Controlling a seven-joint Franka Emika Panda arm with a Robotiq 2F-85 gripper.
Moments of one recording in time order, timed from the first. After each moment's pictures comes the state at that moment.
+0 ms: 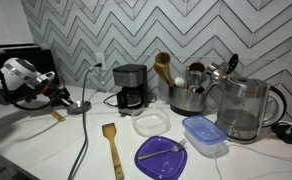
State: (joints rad) arm 0.61 0.53 0.23 -1.58 -0.90 1.90 0.57
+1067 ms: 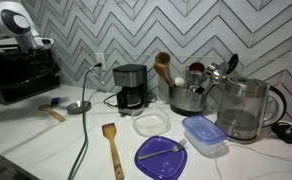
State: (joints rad) arm 0.41 0.10 0.26 -1.69 -0.21 1.90 0.37
